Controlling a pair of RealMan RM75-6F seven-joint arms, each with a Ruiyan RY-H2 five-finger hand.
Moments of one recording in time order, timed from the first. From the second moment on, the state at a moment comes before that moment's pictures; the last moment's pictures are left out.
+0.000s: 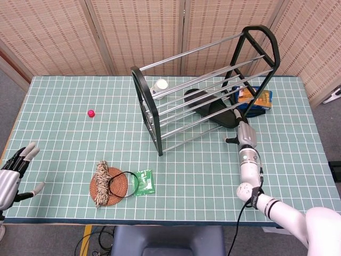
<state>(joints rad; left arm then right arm) -0.18 -1.03 -0.03 -1.52 1.60 1.49 -0.24 0.73 -1.72 0.43 -1.06 -0.60 0.88 -0.18</state>
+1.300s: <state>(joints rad) -0.19 -1.04 -0.03 -1.52 1.59 1.47 -0.21 0.69 -1.57 0.40 -1.12 -0.61 0.71 -0.09</state>
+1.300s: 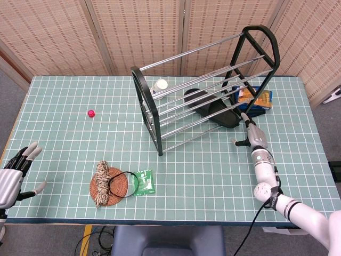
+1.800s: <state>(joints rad) -0.19 -1.04 -0.03 -1.52 1.60 1.48 -0.22 0.73 -1.61 0.38 -1.02 -0.63 0.60 -0.02</state>
